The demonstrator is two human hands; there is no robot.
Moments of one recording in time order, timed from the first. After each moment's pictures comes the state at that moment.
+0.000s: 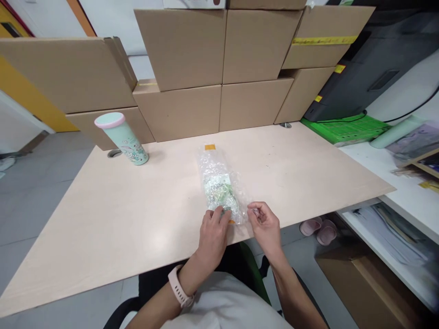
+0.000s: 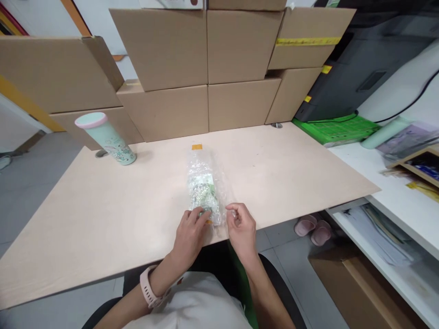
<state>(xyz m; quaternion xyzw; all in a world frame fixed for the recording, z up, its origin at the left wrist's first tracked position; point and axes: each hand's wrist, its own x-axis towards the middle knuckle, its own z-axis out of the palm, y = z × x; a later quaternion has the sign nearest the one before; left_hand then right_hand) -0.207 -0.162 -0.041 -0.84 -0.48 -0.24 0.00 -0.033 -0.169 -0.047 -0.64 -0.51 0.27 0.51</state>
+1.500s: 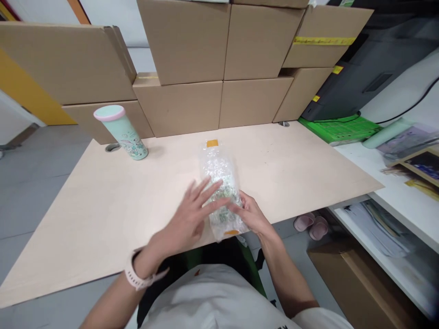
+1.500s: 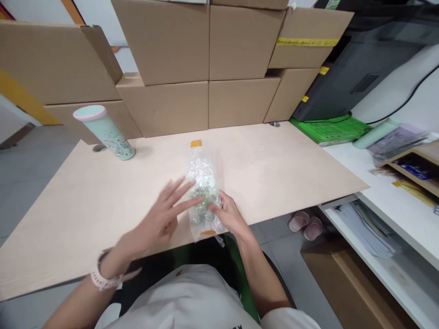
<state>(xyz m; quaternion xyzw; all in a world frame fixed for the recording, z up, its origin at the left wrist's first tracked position) -0.278 -0.130 0.036 -0.91 -0.31 -0.23 -0.16 -0.054 -0.141 -0.015 -0.47 -0.49 0.58 0.45</state>
